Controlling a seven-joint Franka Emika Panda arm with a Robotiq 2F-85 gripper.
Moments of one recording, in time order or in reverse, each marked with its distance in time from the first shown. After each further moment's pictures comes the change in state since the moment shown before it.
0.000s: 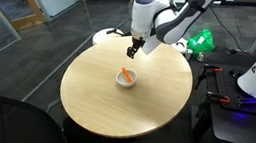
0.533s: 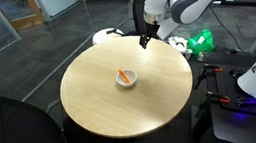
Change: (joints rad) arm -0.207 -0.263 0.165 -0.143 -0.055 -0.158 -0.098
